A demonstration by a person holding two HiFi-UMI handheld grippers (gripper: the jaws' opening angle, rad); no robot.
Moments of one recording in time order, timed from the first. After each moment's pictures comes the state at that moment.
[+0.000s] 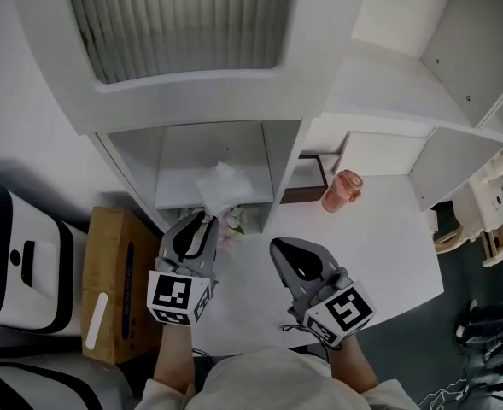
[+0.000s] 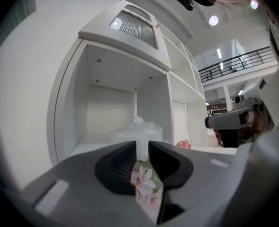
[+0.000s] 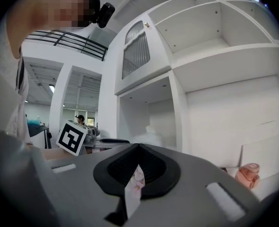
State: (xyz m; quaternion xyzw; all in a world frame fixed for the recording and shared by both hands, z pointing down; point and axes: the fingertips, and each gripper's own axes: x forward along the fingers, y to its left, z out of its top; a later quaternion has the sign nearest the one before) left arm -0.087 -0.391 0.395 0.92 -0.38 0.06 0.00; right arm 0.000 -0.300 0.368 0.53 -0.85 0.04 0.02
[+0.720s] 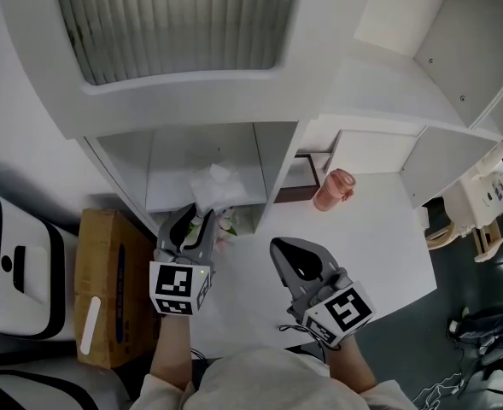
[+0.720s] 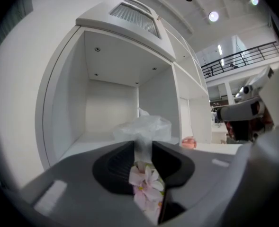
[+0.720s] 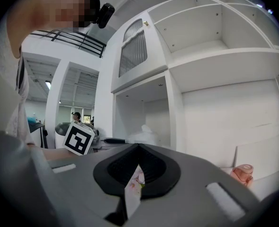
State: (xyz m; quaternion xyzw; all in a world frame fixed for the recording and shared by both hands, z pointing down) left arm -0.076 -0.416 0.409 0.92 -0.39 0.07 0.00; right arm 0.010 -0.303 0.371 0.55 -0.83 0.05 0.04
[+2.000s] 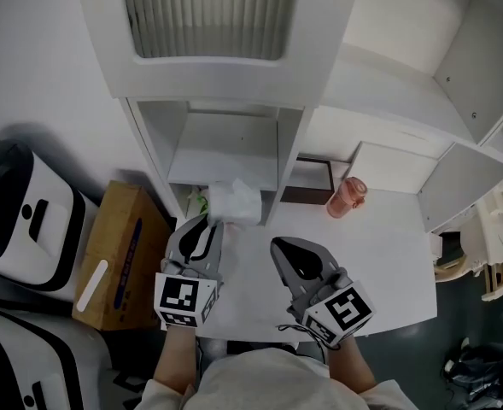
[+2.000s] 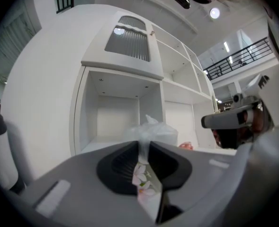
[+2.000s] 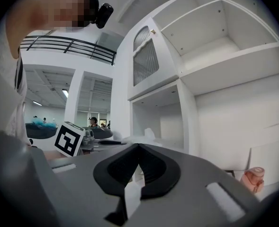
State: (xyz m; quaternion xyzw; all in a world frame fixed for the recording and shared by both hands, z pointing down) left arm -0.091 -0.326 0.381 0.89 -0.46 0.05 -0.01; right arm 0.001 -0.257 0.354 0.47 -0.88 0.03 0.02
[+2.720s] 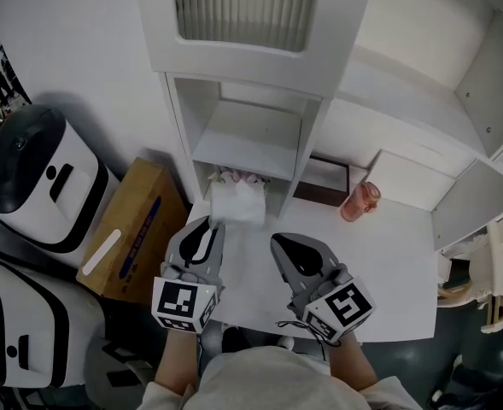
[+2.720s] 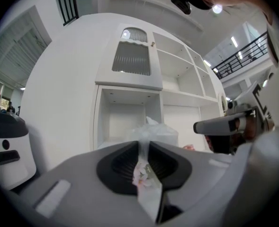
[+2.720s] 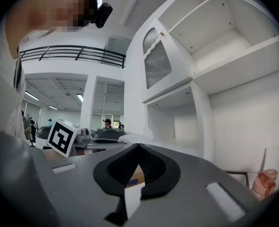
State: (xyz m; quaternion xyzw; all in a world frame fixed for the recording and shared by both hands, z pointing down) left arm -0.113 -0.261 0.364 0.85 -0.52 0.03 -0.01; right arm -0.015 -0.223 0.346 0.39 -0.92 0.02 0.01
